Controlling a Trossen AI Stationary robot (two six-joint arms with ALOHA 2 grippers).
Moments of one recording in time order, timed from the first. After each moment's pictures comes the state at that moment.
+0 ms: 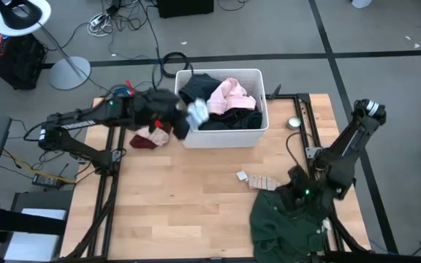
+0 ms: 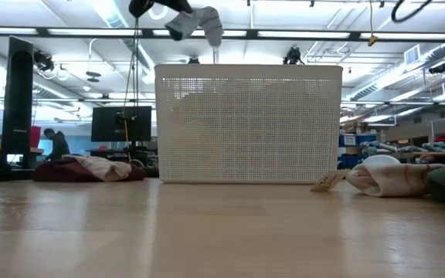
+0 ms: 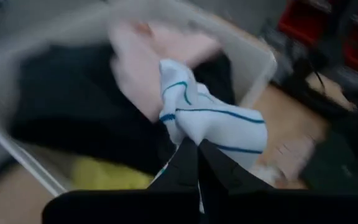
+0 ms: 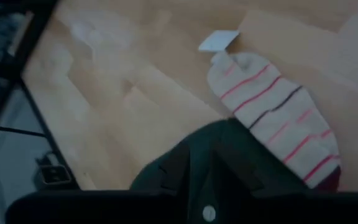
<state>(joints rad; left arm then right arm) 0.12 1.31 1.51 -0.81 -0.33 -0.47 0.99 1.11 0.75 -0.80 0.70 1.88</state>
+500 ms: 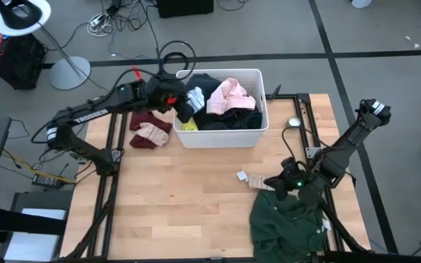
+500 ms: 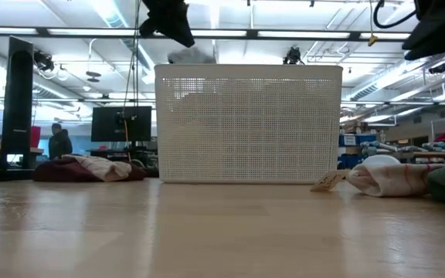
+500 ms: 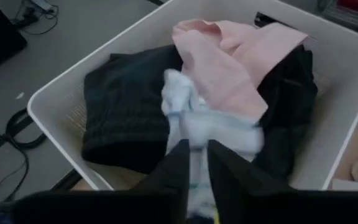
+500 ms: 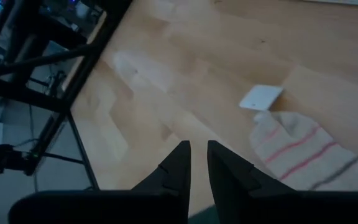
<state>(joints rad) 0.33 1.40 1.53 -0.81 -0.29 -0.26 0.81 1.02 0.67 -0.50 0.76 1.58</state>
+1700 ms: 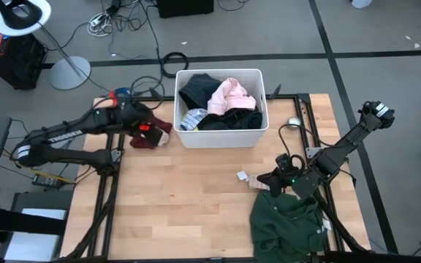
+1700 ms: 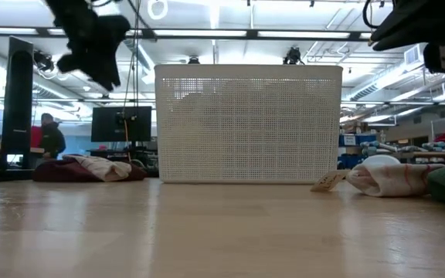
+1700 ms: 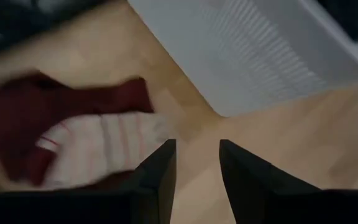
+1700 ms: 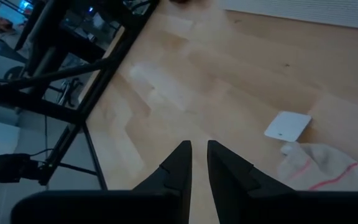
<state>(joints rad) 0.35 0.95 0.95 -0.95 -0.17 -0.57 0.70 1.03 0.67 -0.34 0.71 1.41</state>
